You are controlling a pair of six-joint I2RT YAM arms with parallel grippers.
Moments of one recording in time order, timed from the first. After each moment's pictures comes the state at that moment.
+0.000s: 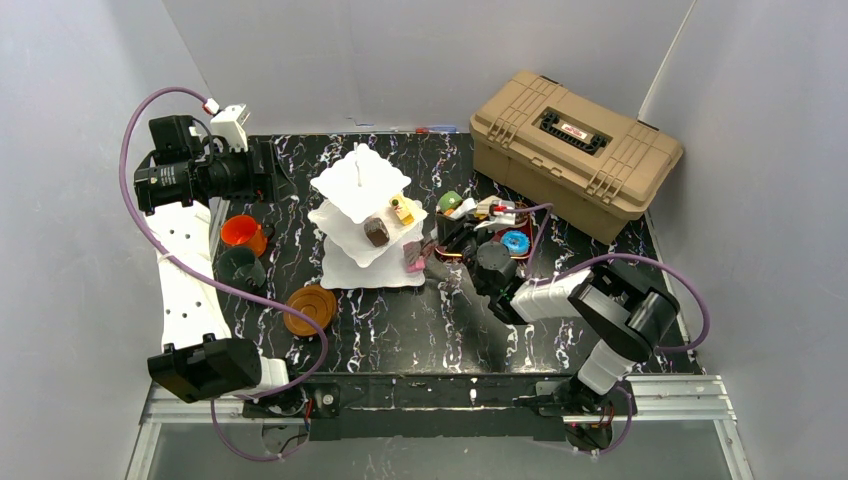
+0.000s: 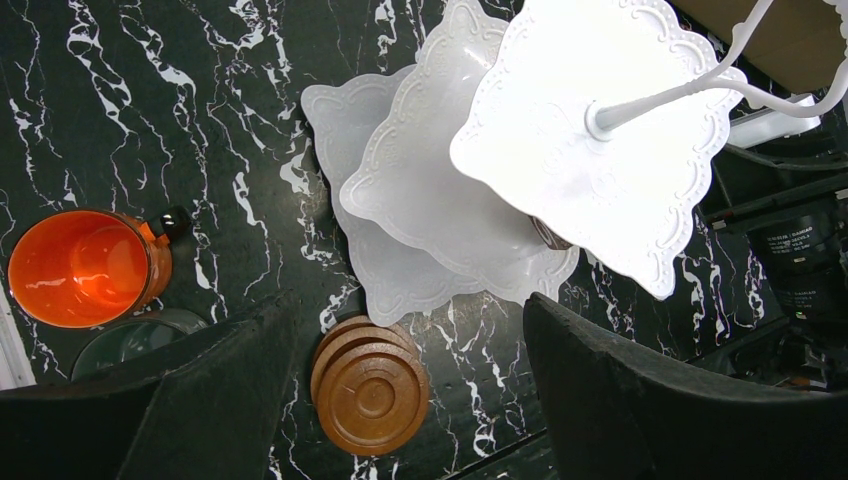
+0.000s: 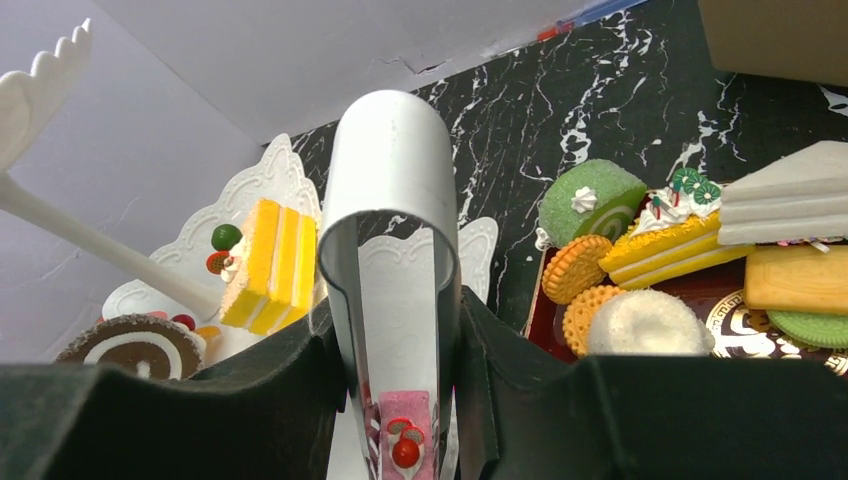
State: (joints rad) left arm 0.26 1.36 1.70 -1.16 0.60 0.17; right arm 0.88 1.64 0.57 1.12 0.55 0.58
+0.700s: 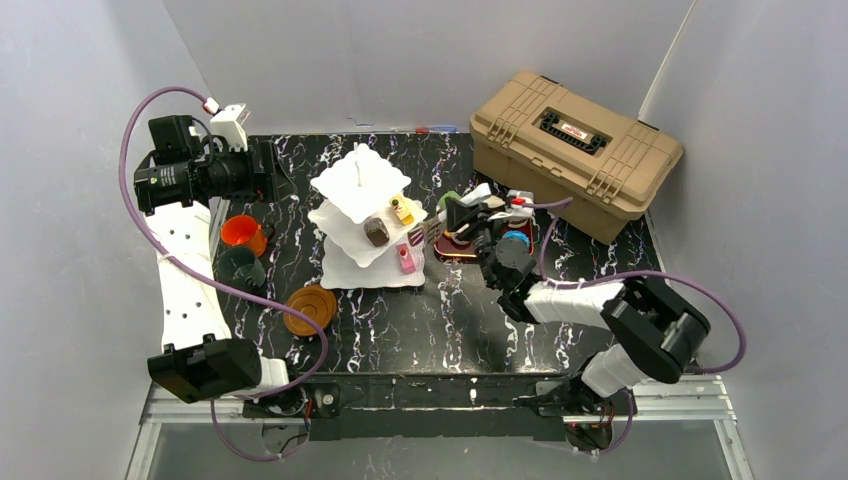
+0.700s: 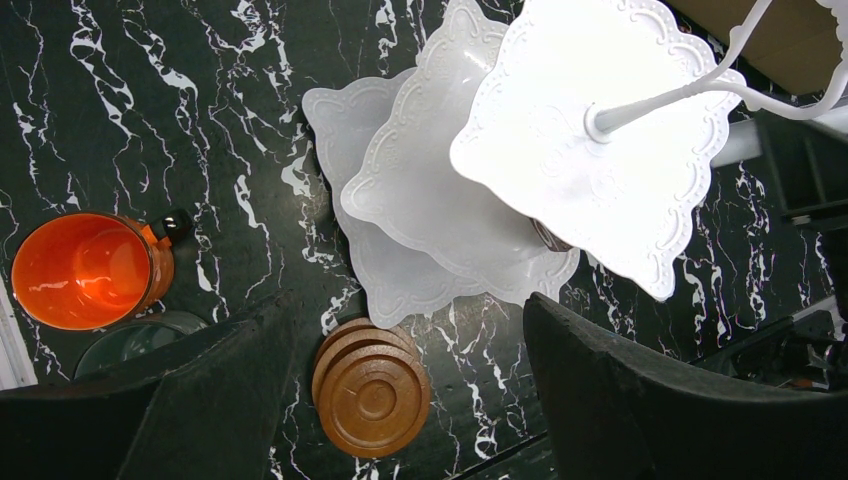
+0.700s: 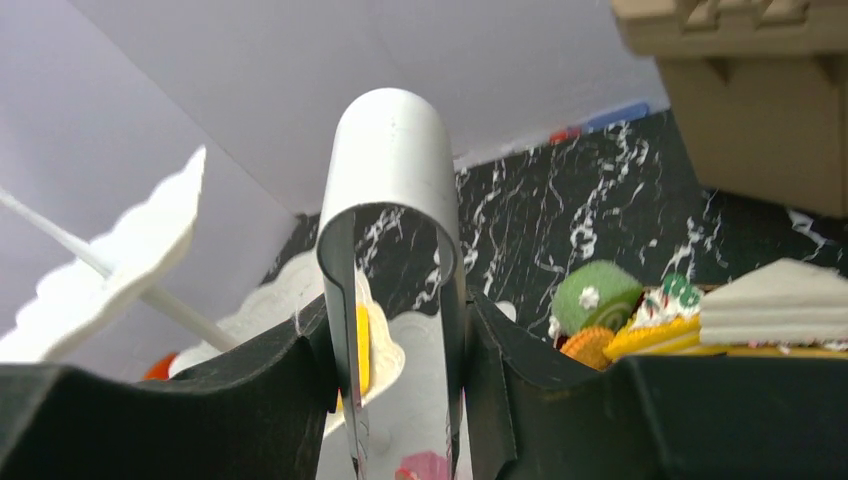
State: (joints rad) left arm 0.26 1.36 1.70 -1.15 0.60 0.17; right arm 0.87 1.51 0.57 1.12 0.56 0.50
